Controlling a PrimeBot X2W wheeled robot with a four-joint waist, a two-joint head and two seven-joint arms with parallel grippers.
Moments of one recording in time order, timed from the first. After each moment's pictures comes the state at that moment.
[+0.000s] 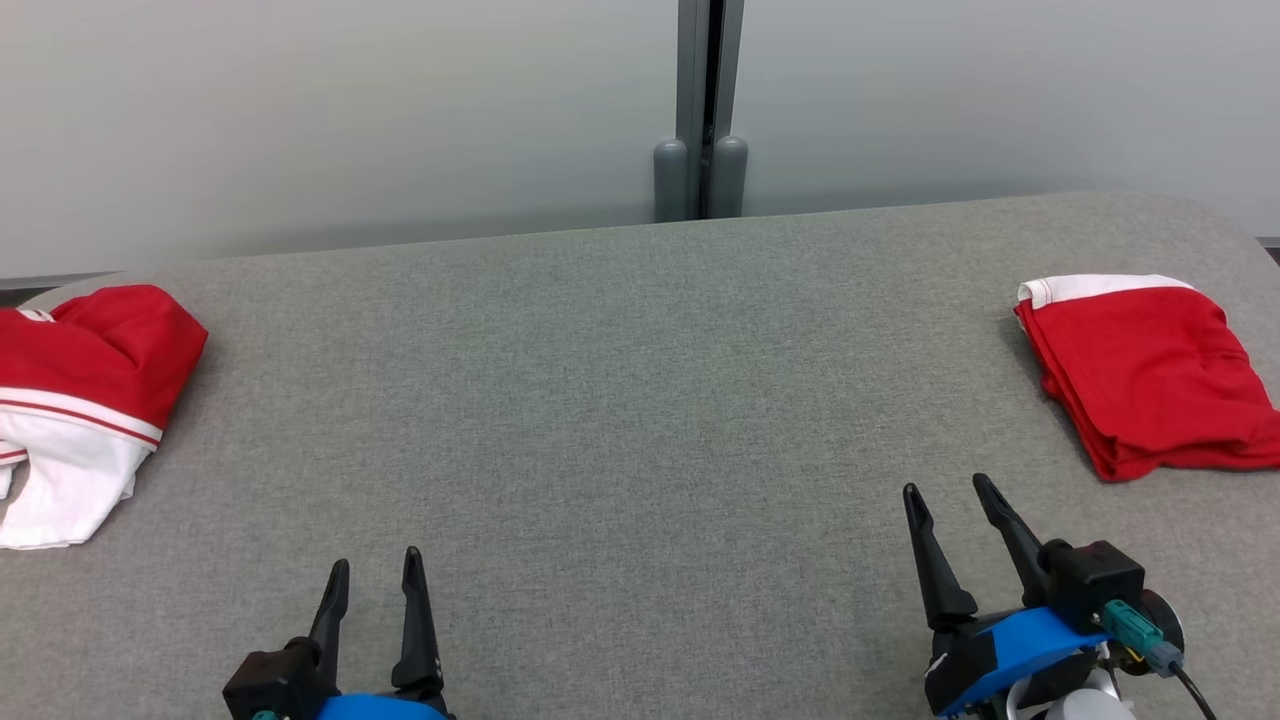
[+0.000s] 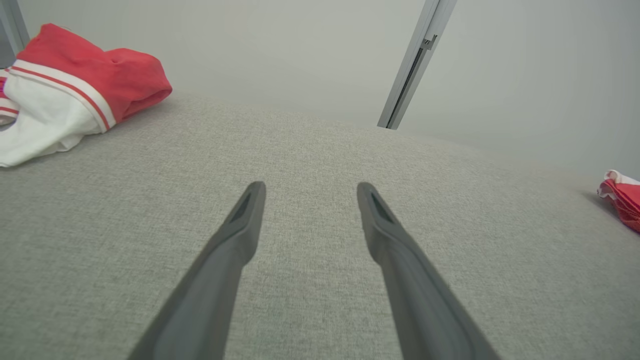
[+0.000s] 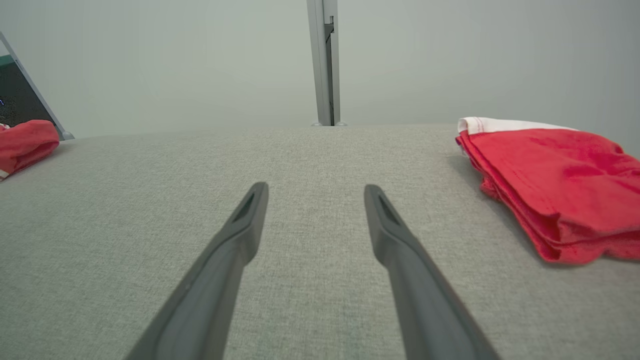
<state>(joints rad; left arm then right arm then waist) 0.04 0.07 -0.15 0.30 -0.34 0.01 -0.26 -0.14 -0.05 0.07 0.39 0.12 0.13 -0.26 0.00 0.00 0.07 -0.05</state>
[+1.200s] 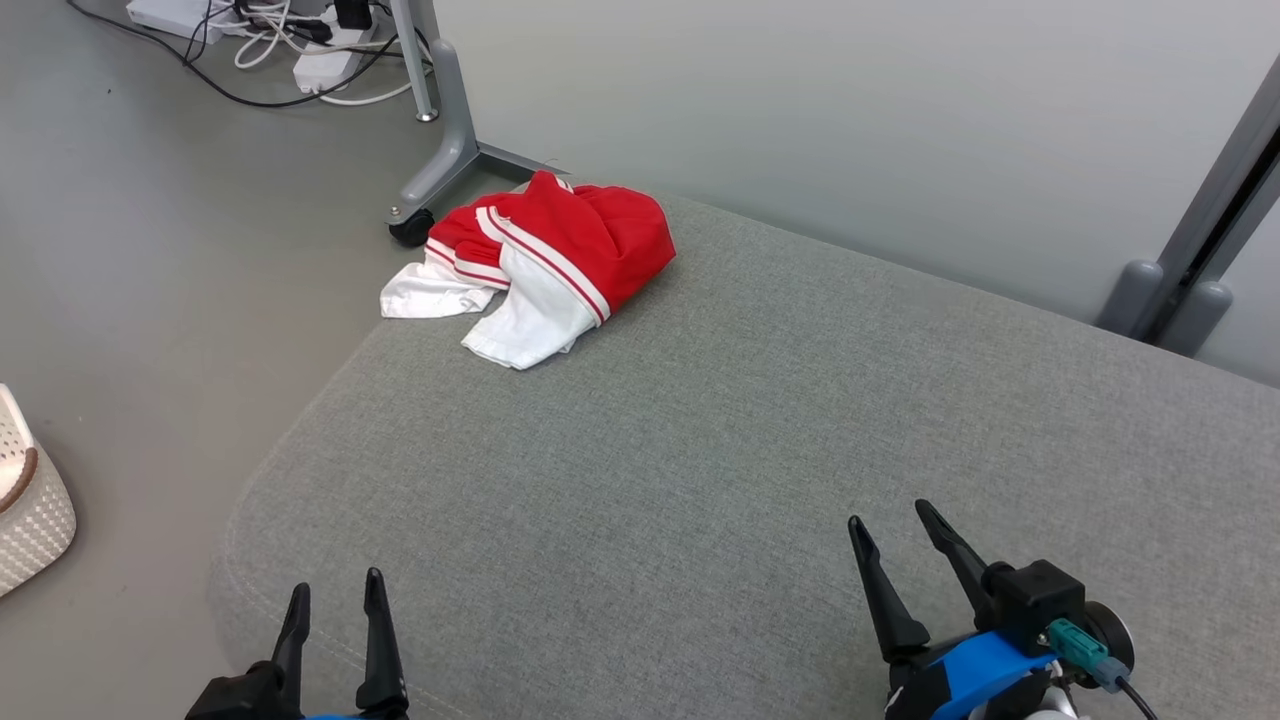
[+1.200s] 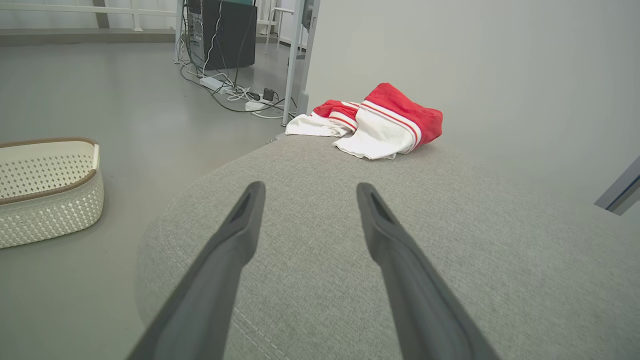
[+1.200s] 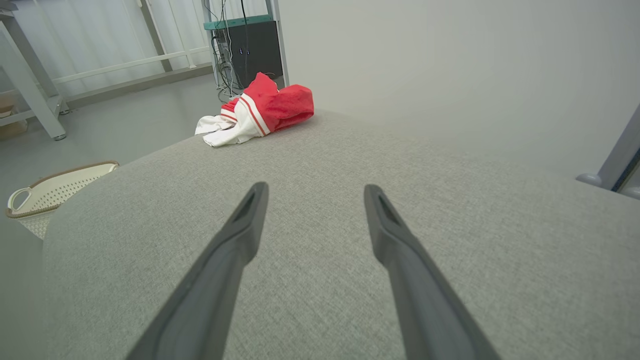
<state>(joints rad) 0.07 0.08 -0.10 0.28 -0.34 0.02 -0.26 -0.11 -0.05 0.16 0.38 0.12 0.13 -0.23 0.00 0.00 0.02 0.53</state>
